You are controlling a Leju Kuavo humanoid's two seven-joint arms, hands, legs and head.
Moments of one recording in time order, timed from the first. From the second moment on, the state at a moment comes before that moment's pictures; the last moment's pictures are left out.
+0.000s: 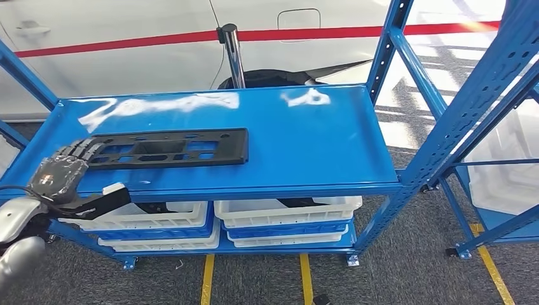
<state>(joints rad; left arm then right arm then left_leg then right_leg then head) -0.45 0.81 -0.53 -1.57 -0.95 -0.04 0.33 -0.15 0.03 0.79 -0.26 -0.51 -0.06 -0.14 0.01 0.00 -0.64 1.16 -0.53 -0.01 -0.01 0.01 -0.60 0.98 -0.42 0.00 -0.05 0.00</state>
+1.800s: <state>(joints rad) -0.67 0.62 -0.65 -1.54 -0.78 -0.16 0.30 -0.17 0.02 0.83 -0.26 -0.53 -0.07 -0.14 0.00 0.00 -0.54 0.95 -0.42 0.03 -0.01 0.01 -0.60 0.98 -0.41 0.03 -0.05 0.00</state>
